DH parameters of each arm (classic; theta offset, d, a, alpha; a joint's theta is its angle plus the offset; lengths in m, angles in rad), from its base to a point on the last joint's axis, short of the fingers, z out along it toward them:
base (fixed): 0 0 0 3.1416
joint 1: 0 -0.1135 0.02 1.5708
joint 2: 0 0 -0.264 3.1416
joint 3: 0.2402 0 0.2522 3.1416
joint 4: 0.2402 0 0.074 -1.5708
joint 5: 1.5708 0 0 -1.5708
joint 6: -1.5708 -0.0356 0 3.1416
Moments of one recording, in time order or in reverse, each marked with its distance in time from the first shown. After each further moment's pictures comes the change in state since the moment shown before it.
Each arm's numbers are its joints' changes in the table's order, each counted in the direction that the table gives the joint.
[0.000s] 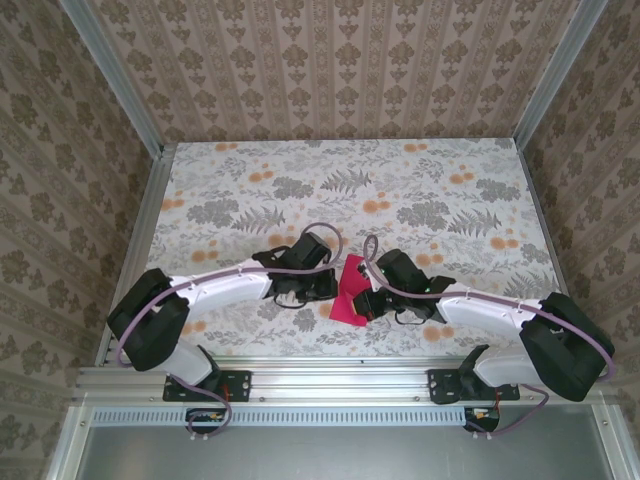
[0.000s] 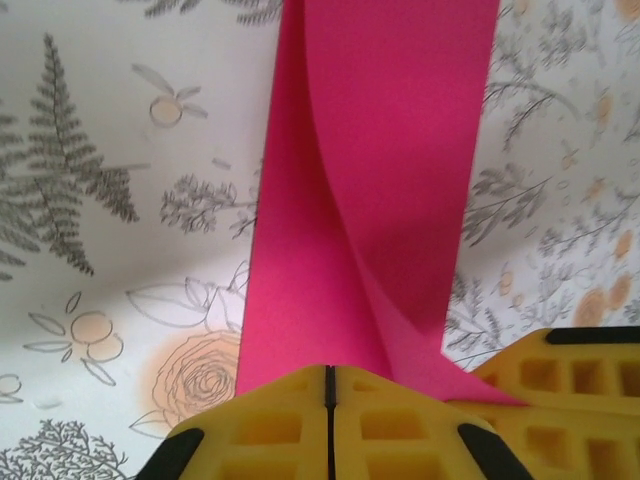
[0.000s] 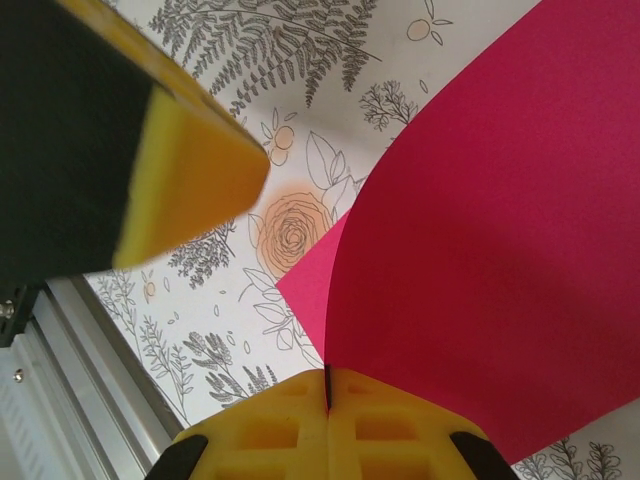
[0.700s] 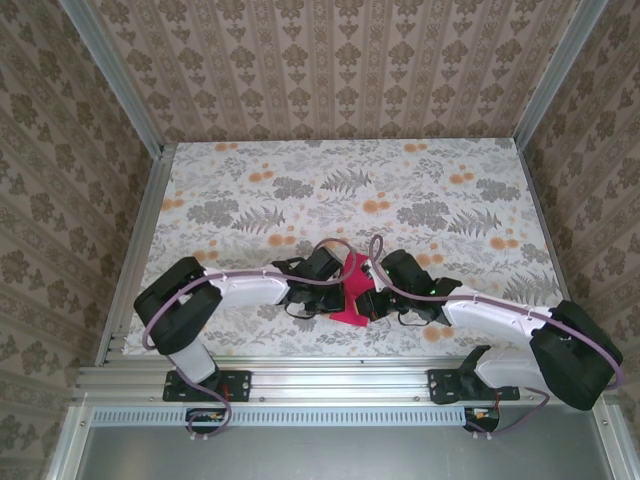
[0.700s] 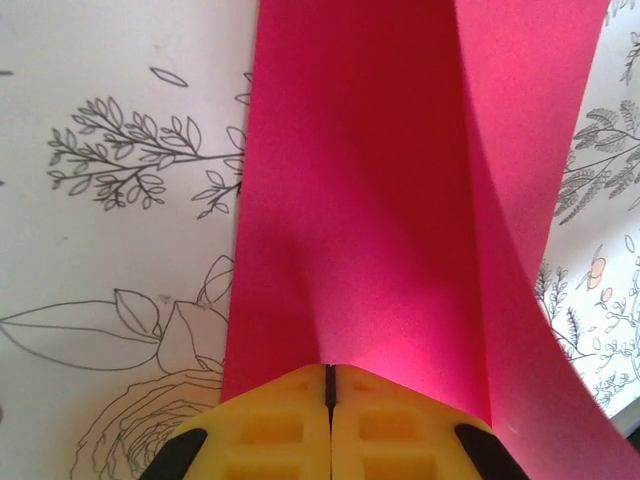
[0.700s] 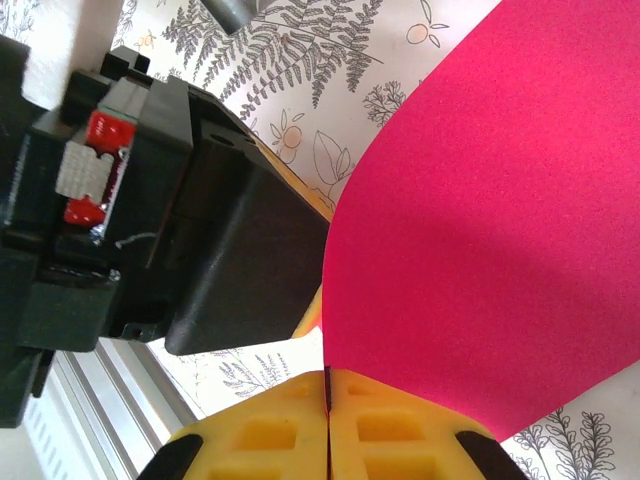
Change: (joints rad) left arm 0.056 0.158 -0.018 -0.116 0.028 0.028; right arm 0.007 -0.056 -0.013 0.030 0.001 -0.011
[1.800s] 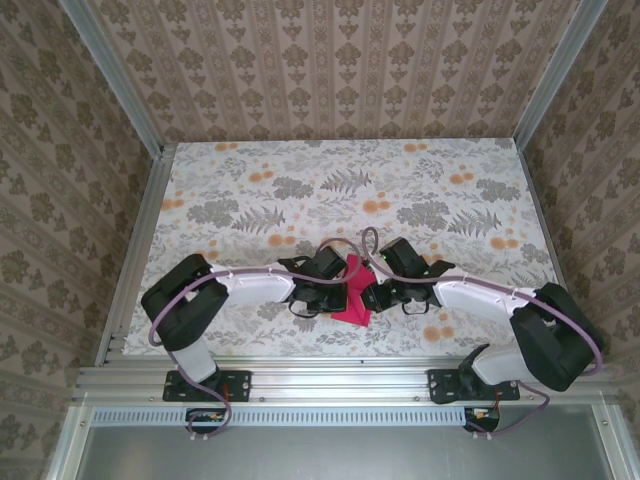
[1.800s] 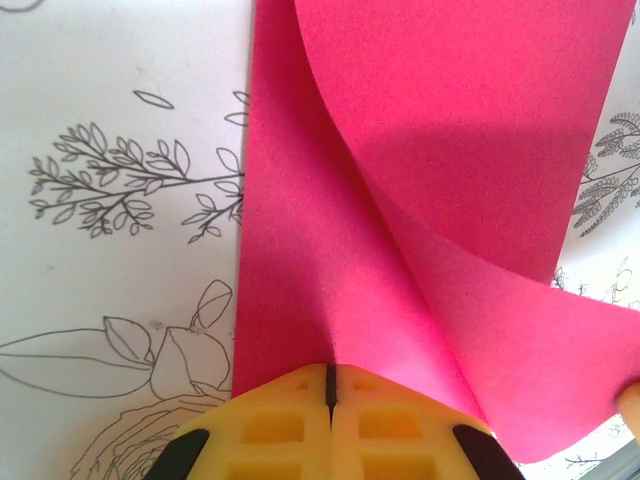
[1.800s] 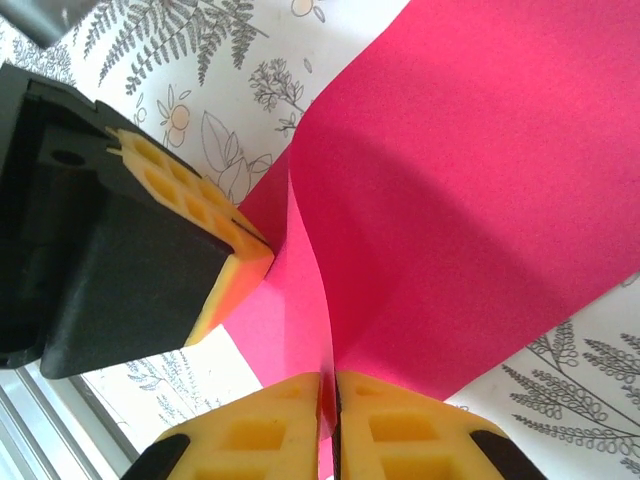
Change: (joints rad) left arm 0.012 0.038 0.050 0.052 -0.034 -0.025; right arm 0.095 0.134 0.128 0.191 0.007 0.172
